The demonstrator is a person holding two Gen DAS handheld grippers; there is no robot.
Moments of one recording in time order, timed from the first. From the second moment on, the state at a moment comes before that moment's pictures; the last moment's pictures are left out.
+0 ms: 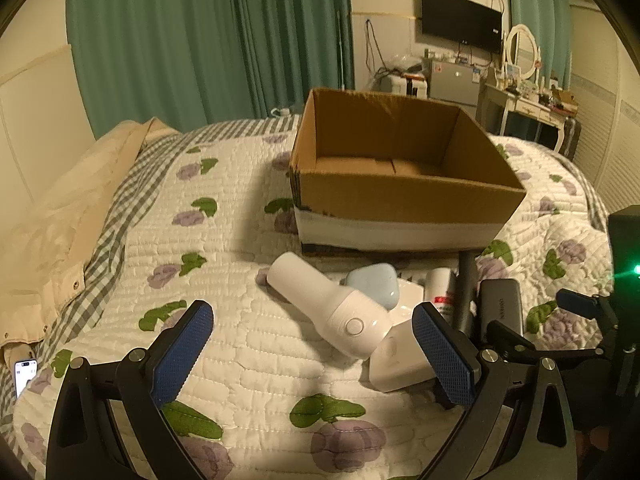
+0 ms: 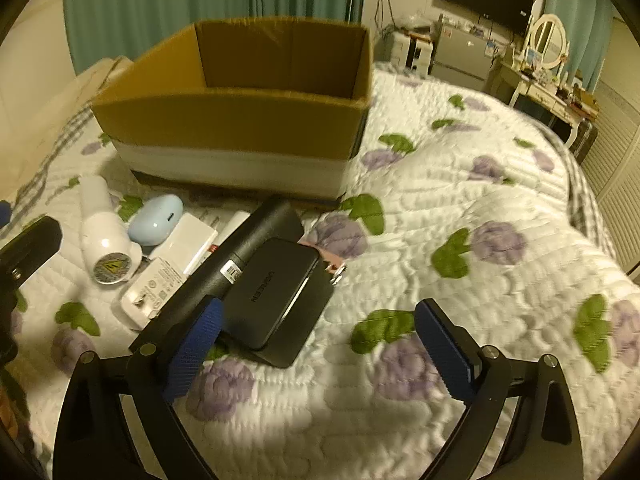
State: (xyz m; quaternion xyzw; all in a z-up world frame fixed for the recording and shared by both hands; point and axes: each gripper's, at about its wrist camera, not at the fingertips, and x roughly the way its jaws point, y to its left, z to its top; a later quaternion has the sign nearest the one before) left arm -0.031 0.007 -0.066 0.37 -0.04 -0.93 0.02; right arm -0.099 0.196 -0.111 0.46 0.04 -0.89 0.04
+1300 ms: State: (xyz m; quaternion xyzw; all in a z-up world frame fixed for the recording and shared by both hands) left arm -0.043 0.030 -0.112 0.46 -0.05 -0.89 -0.05; right arm -0.085 0.224 -0.093 0.45 0.00 -0.89 0.09
